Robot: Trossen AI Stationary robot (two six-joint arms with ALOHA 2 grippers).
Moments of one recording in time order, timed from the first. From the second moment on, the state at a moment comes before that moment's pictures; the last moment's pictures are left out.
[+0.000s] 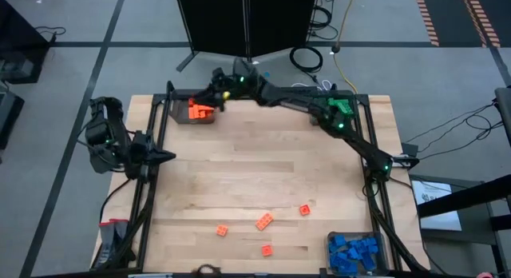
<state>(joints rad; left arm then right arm) -1.06 0.26 0.64 -0.94 -1.05 -0.82 -0.42 2.50 2.33 0.27 -0.67 0.62</state>
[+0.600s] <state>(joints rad) -1.07 0.00 0.48 -0.49 -0.53 -0.41 -0.14 2.16 2.28 -1.56 -0.67 -0.37</state>
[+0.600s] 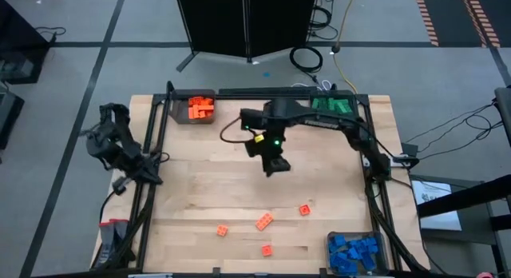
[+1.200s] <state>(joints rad) -1.07 0.00 0.08 0.23 -0.48 -0.28 0.09 1.10 0.90 -0.55 -0.29 0.56</state>
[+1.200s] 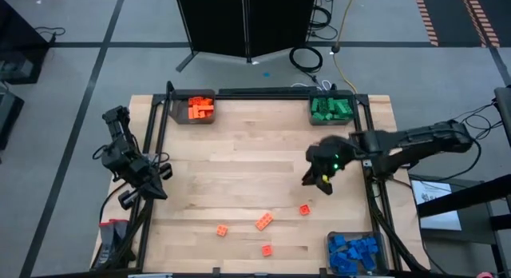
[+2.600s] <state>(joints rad) -1.07 0.00 0.01 0.17 -0.62 -0.76 0.37 1.55 0.73 -0.30 -0.16 0.37</state>
